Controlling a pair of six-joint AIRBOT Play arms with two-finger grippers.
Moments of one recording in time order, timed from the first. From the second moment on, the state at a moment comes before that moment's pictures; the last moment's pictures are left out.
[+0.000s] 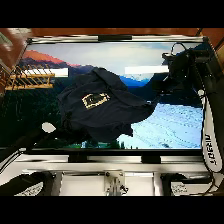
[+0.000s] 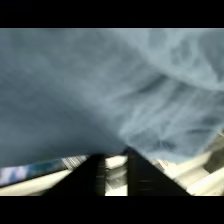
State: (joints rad) left arm -0.30 -1.19 0.47 0.61 -0.73 -1.45; right arm 0.11 -1.55 1.64 1.66 -1.47 -1.55
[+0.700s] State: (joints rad) left arm -0.25 -0.95 0.88 0.84 -0.91 -1.33; right arm 0.11 -1.47 1.73 1.66 -1.47 -1.51
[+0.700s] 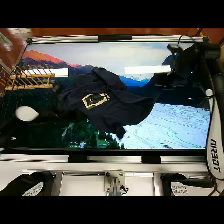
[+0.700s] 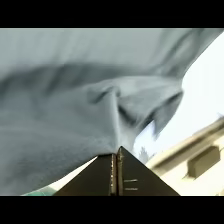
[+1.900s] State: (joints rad) left arm 0.11 -0.70 2.05 1.18 -1.26 -1.48; right arm 0.11 -0.74 2.00 1.43 -0.96 -1.39
